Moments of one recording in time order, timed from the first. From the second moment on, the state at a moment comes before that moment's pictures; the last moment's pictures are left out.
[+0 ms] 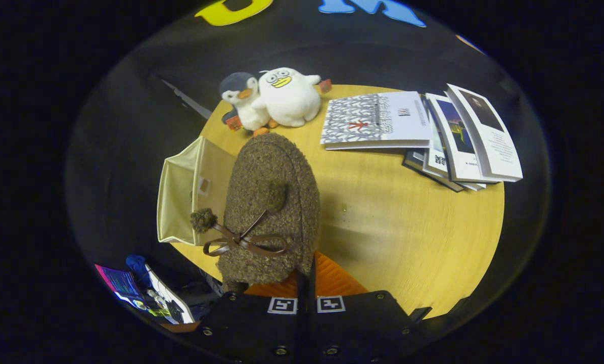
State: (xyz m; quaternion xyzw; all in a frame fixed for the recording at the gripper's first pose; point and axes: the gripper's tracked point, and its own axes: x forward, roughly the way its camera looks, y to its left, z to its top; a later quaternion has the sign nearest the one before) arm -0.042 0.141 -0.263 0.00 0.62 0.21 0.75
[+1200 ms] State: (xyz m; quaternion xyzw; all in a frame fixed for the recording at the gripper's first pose) arm -0.018 0.439 -0.342 -0.25 0.60 0.35 0.67
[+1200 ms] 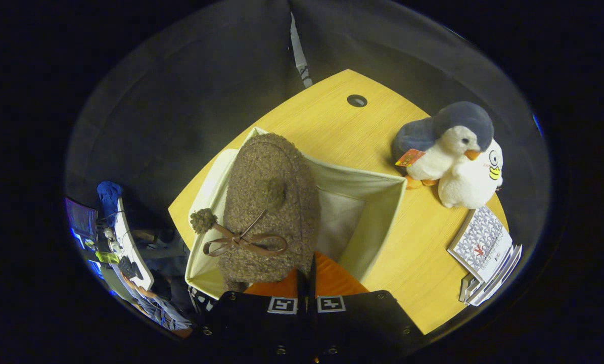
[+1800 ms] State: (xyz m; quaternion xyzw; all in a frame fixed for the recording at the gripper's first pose) arm -0.021 0.446 -0.351 -0.19 0.60 0.33 0.70
